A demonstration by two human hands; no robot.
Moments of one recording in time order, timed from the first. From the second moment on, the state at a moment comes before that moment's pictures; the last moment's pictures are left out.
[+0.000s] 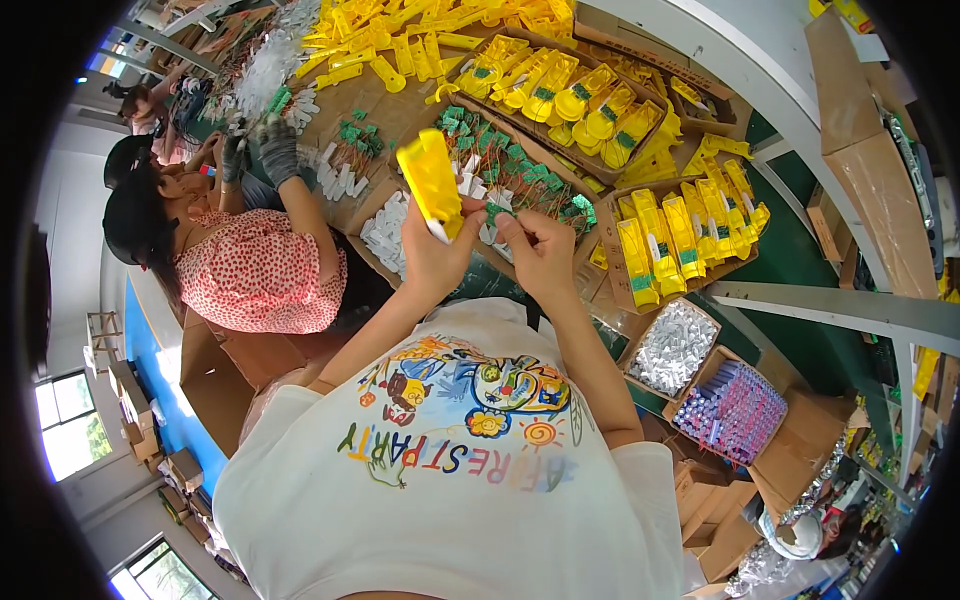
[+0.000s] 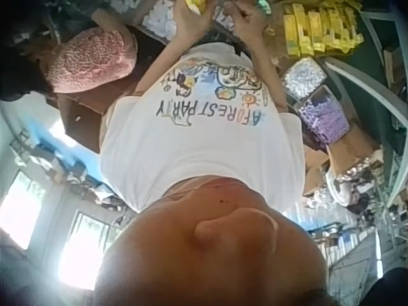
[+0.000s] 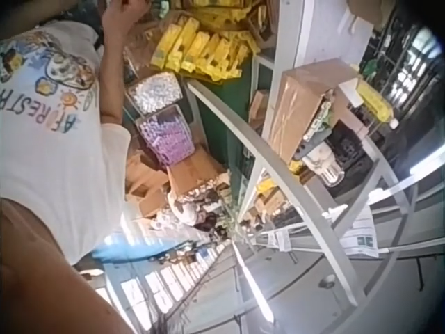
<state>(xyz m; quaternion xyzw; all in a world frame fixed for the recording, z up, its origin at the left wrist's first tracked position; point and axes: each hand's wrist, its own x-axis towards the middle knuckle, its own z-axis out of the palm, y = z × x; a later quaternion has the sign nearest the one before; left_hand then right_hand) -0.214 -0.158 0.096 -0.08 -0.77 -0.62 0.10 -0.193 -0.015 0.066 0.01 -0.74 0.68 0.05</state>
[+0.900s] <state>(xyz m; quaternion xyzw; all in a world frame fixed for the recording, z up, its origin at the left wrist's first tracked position) -0.216 -0.161 0.085 -0.03 -0.23 -0.93 -0.30 -0.180 -0.041 0.125 0.11 -0.87 0.40 0.27</state>
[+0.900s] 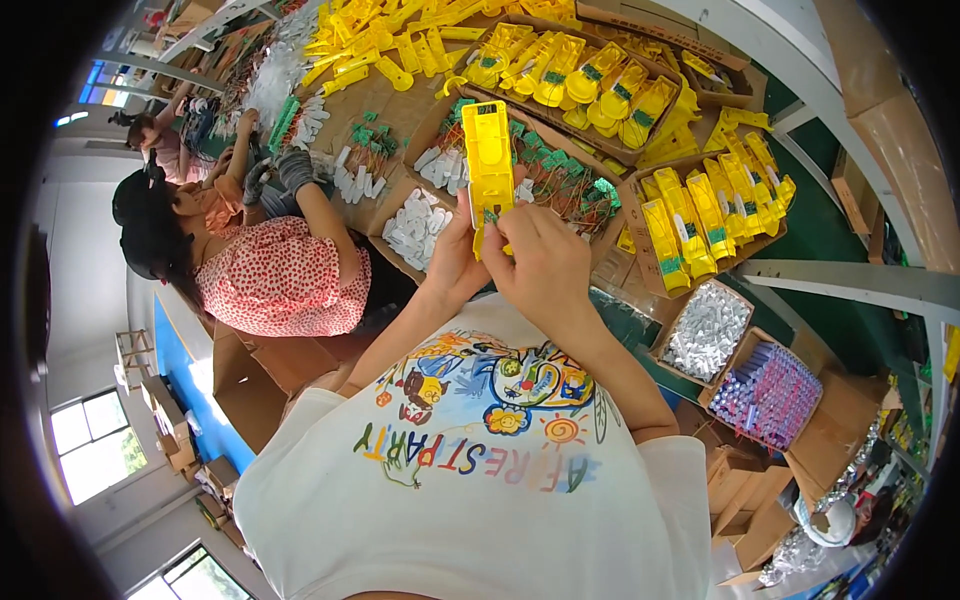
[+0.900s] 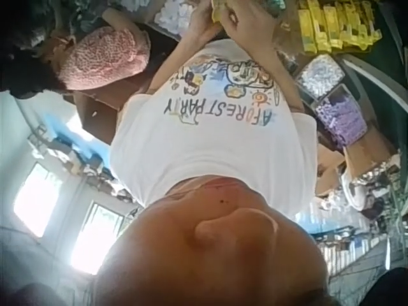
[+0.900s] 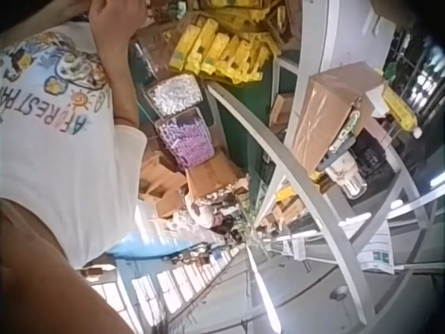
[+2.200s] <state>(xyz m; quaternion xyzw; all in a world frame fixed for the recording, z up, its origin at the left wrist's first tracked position) -0.213 -0.160 0.090 0.03 -0.44 -0.87 -0.20 -0.188 -0.018 0.113 0.04 -0.85 0.51 0.08</state>
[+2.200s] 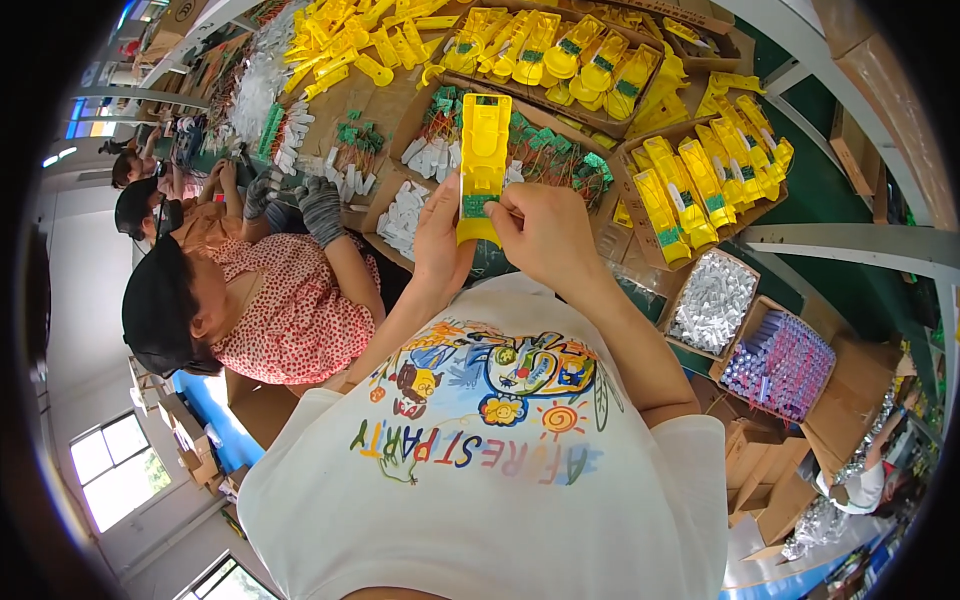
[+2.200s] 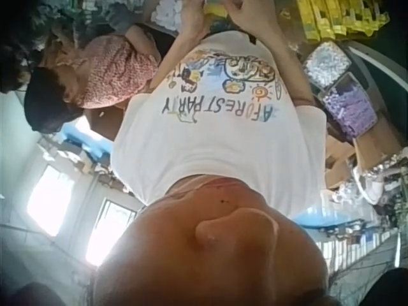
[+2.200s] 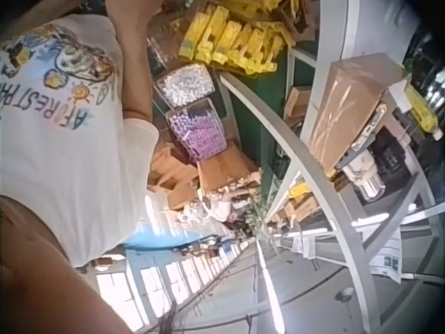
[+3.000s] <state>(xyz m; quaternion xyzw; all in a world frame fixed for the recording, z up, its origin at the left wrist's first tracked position) -0.208 -0.156 0.091 -0.08 -0.53 -0.83 -0.15 -0.187 -0.008 0.109 0.04 -0.87 0.49 0.06</state>
